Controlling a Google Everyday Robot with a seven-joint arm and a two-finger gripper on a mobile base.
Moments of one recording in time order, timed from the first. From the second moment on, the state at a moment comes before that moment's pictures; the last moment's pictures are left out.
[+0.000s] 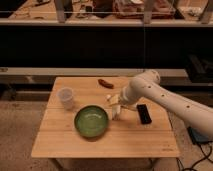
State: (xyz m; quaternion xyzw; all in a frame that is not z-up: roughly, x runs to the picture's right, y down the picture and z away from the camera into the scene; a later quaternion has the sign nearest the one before) arm 0.077 0.077 0.802 -0.05 -0.27 -0.67 0.69
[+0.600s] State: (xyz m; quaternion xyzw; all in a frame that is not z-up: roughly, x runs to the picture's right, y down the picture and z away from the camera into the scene) arm 0.090 0.080 0.849 -0.10 -0.26 -0.66 0.70
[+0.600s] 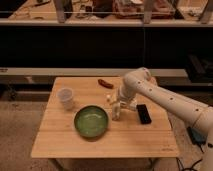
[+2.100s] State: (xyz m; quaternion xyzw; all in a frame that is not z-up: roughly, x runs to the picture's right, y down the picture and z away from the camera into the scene) arm 0.106 0.122 0.874 -0.13 -0.27 -0.62 0.73
